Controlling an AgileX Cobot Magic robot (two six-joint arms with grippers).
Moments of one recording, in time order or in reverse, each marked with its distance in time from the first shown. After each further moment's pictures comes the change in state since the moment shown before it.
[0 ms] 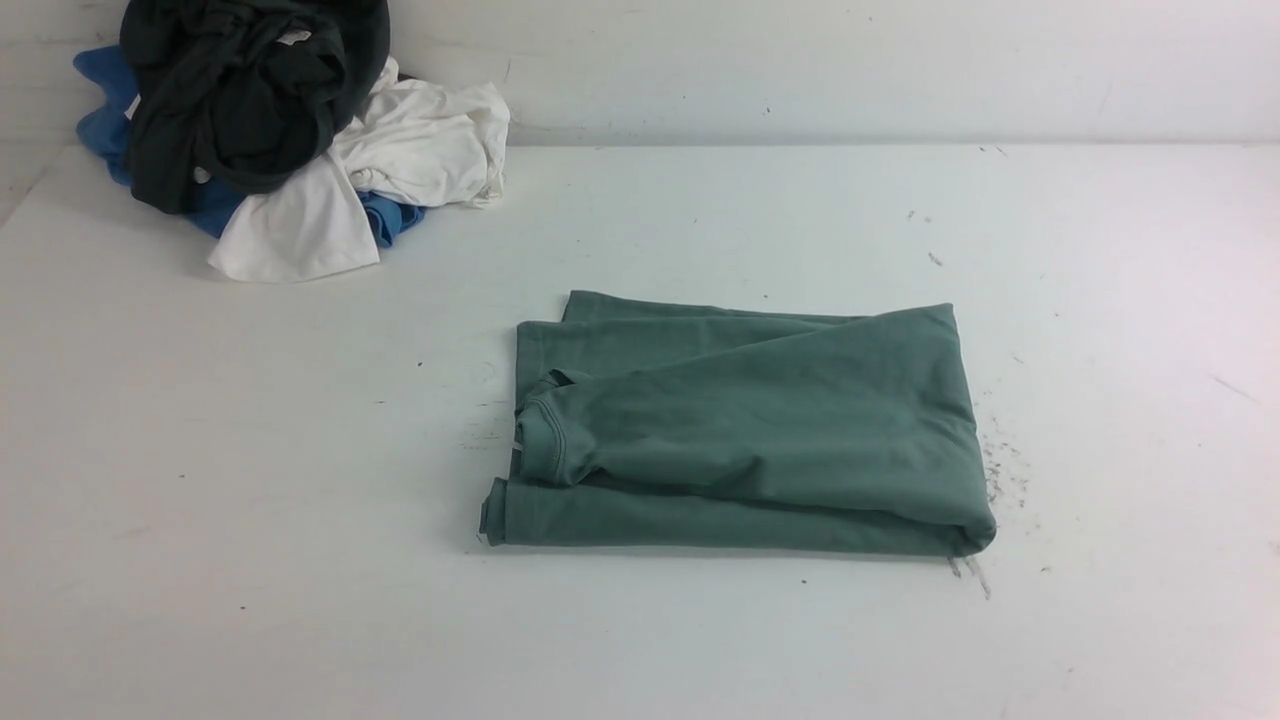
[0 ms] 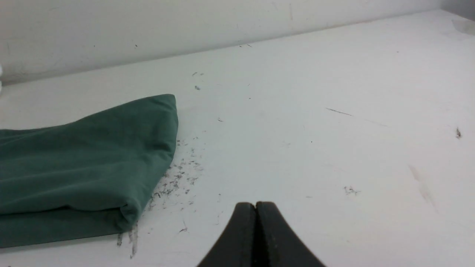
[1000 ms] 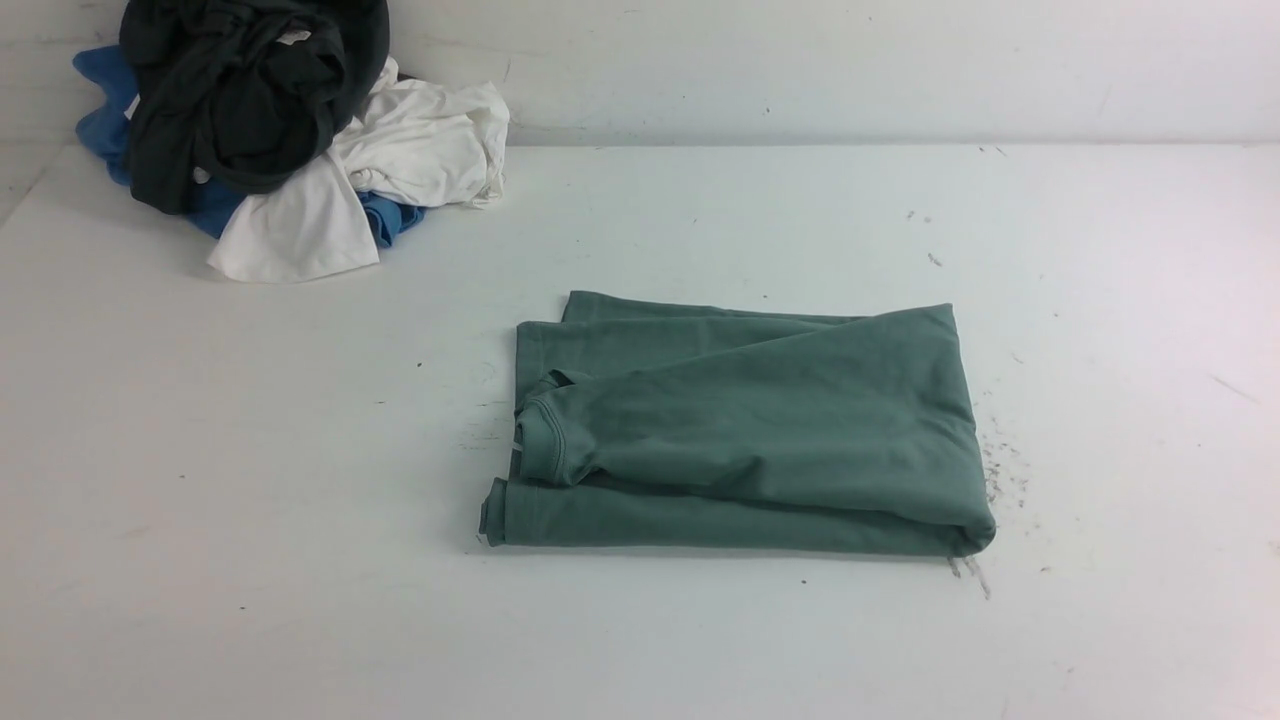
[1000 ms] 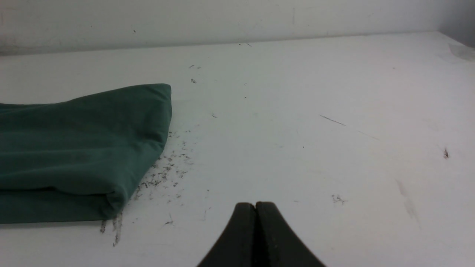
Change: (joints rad) right arm 0.000 0.000 0.000 -0.001 0.001 -0.098; left arm 0.000 0.000 0.002 0.000 -0.005 0.000
